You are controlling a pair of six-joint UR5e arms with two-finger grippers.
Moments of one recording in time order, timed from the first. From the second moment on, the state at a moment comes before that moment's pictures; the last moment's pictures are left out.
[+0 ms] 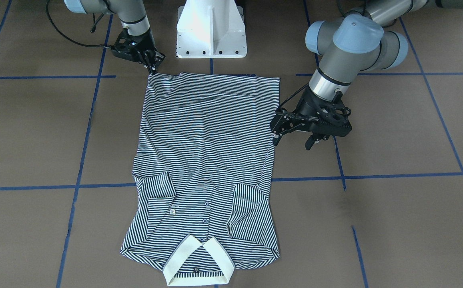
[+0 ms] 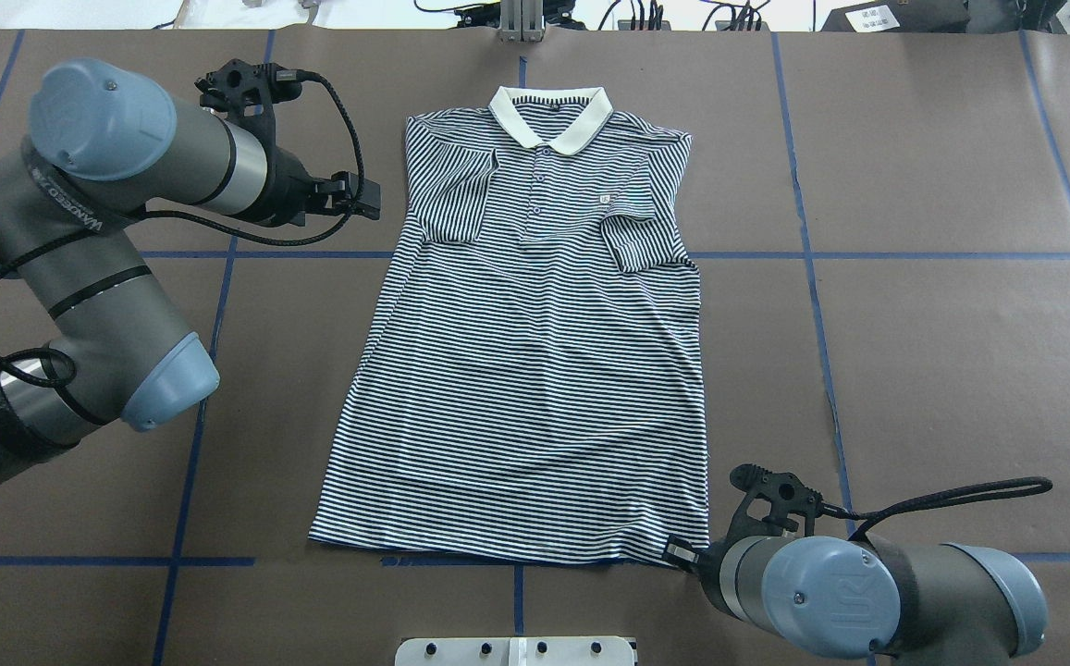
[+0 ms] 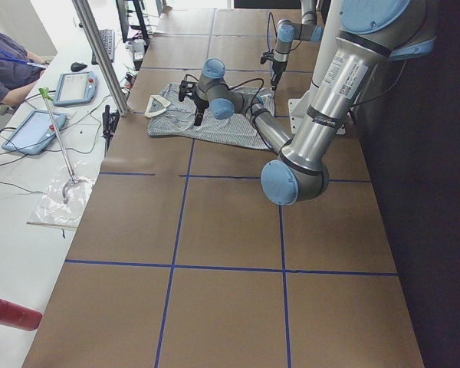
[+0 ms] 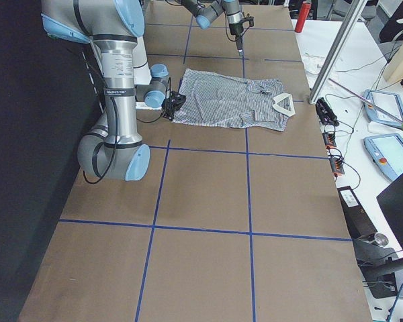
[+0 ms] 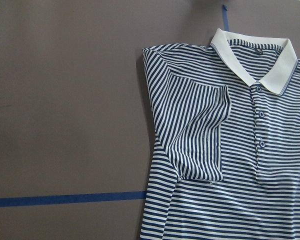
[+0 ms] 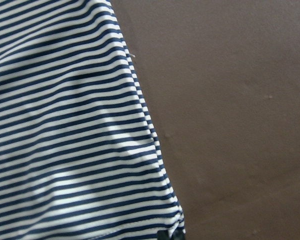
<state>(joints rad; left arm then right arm) -0.77 -2.07 -1.72 -1.98 -1.91 -1.14 0.11 -1.43 2.06 -1.38 1.57 1.91</state>
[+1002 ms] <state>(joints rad) -0.66 -1.83 -1.96 -1.95 -1.90 -1.51 0.14 -1.43 2.08 -1.38 1.56 1.91</state>
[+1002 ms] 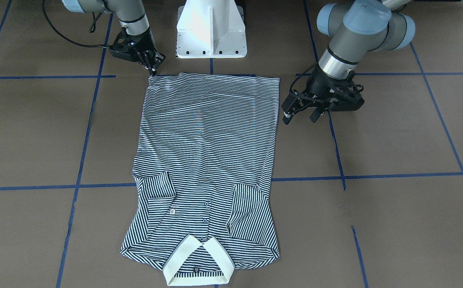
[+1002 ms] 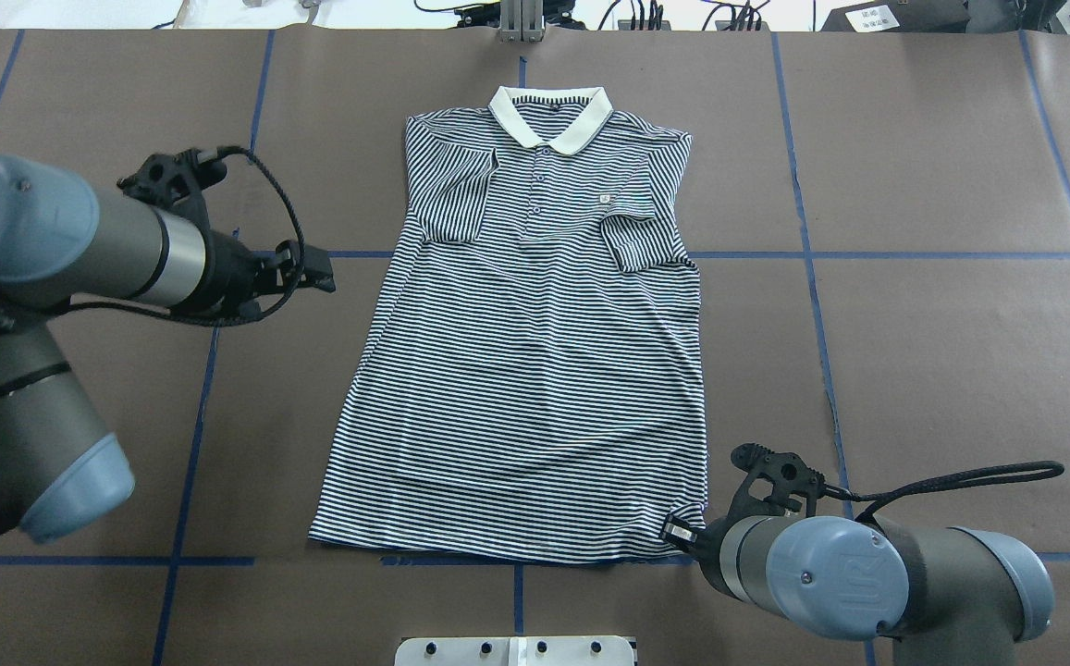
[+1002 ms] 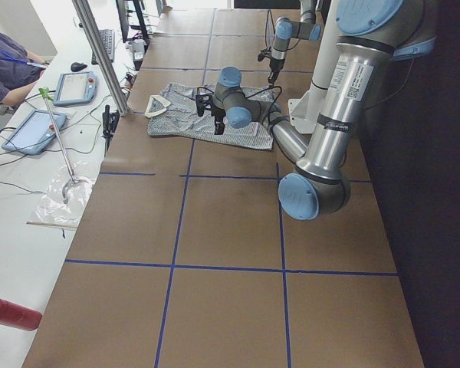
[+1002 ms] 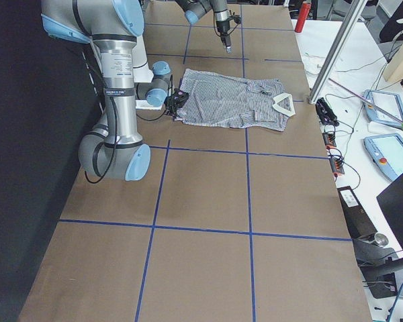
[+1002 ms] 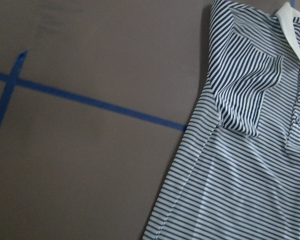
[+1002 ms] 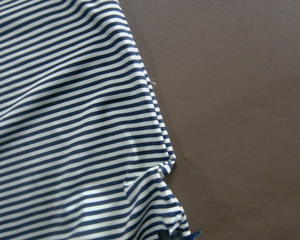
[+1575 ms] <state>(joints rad) -0.35 -1.80 -2.01 -1.81 -1.64 -1.80 0.15 -1.42 2.09 -1.38 1.56 1.91</state>
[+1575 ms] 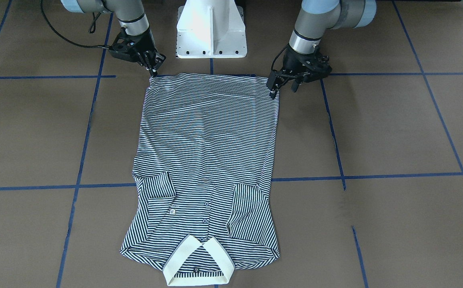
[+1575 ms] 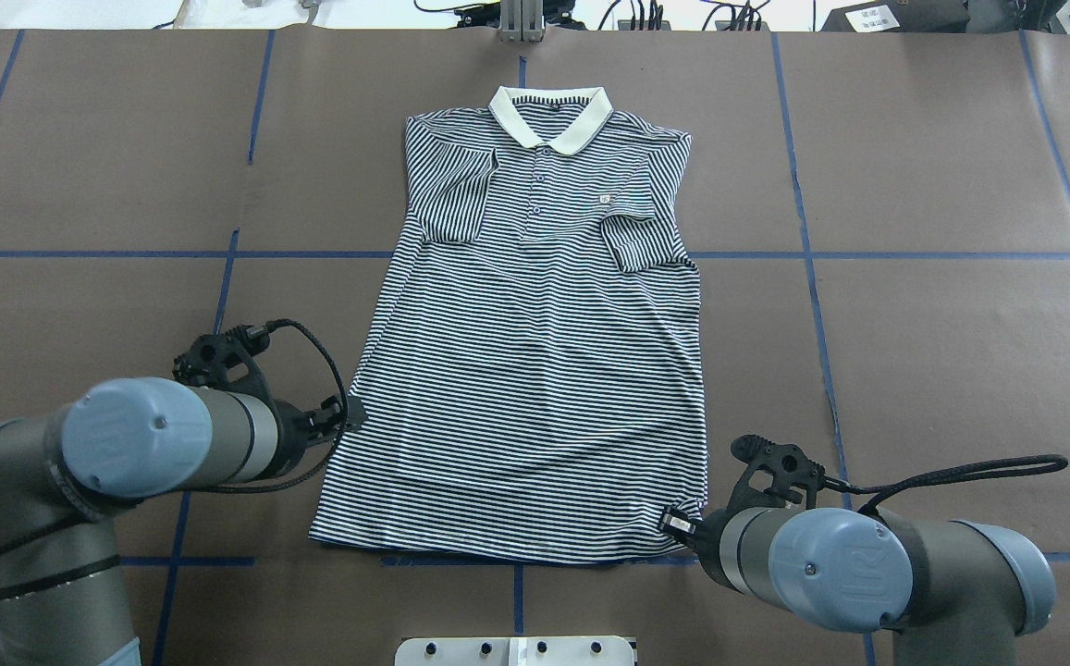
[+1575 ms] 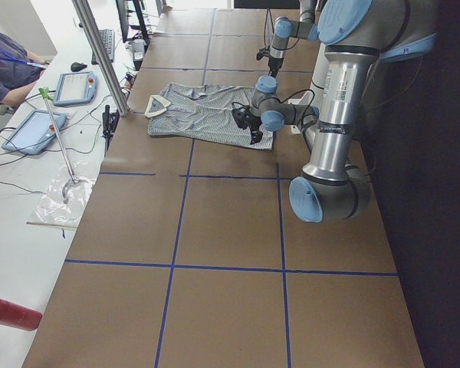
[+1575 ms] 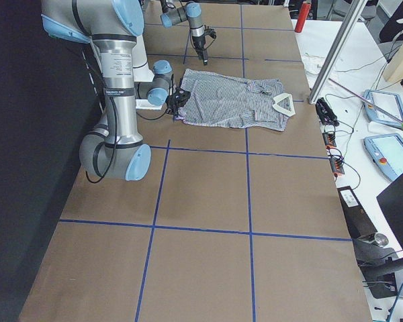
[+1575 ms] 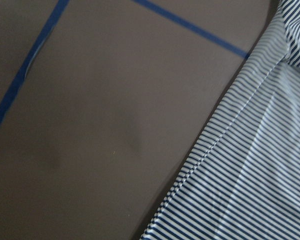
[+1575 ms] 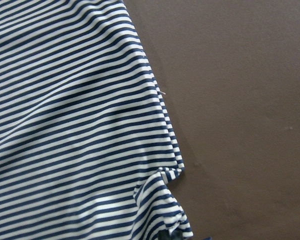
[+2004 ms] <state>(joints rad) -0.27 -1.79 -2.00 -1.79 -1.61 -1.84 0.16 -1.42 2.11 -1.38 1.56 1.91</state>
